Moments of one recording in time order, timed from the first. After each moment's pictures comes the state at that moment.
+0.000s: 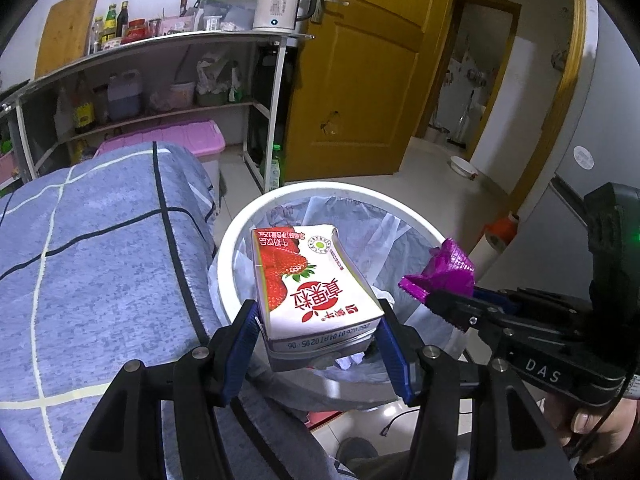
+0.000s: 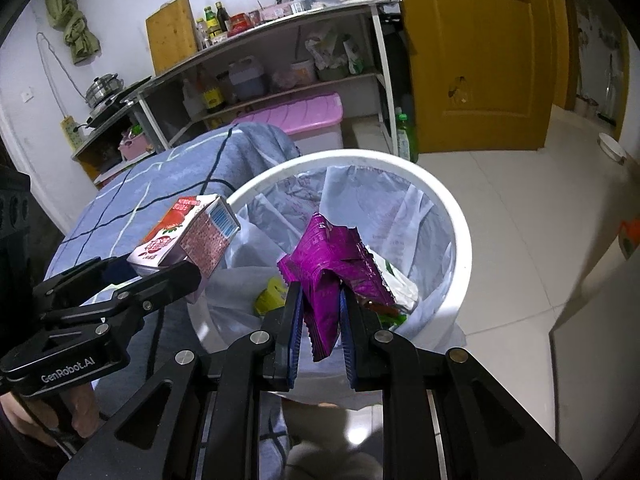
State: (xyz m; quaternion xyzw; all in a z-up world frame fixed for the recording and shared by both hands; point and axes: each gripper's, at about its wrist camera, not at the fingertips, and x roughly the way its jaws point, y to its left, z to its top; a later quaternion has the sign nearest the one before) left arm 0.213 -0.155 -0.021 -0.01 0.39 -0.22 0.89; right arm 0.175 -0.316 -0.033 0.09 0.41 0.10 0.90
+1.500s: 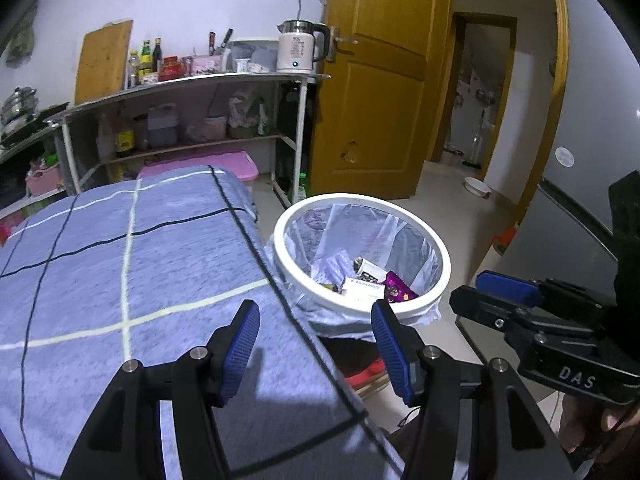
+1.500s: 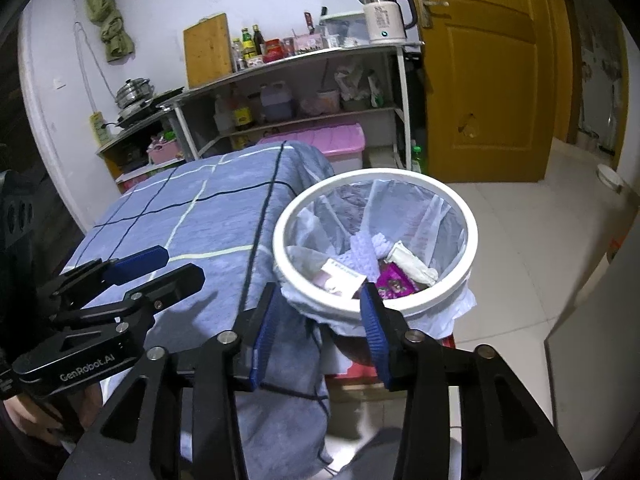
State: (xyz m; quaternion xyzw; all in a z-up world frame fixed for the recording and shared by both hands) left arm 0.086 -0.103 0.020 0.00 0.33 -0.17 0.93; right arm 0.067 -0.267 0.011 0.06 0.35 0.11 0.93
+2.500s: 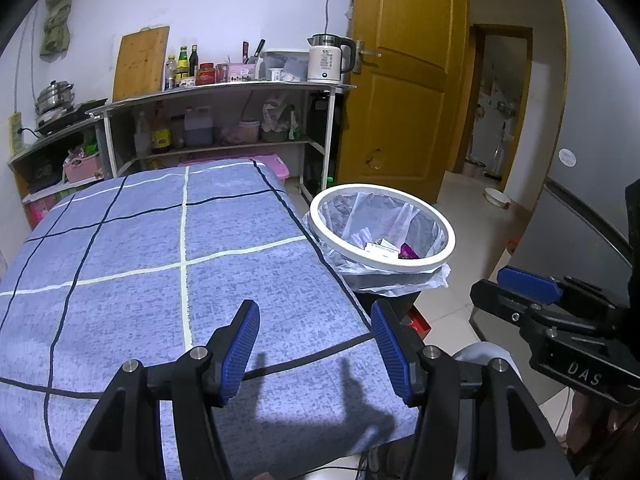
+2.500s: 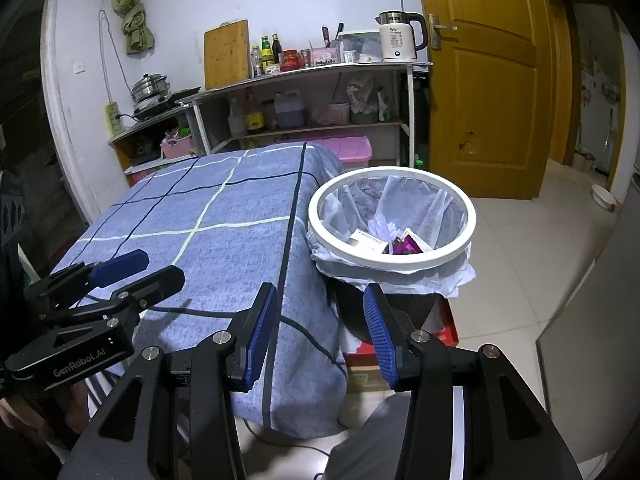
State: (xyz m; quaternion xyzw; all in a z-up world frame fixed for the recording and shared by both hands) left arm 0.001 -0.064 0.019 -0.01 0.31 -0.13 0.94; right arm -0.007 -0.240 0.010 0.03 0.32 0.11 0.94
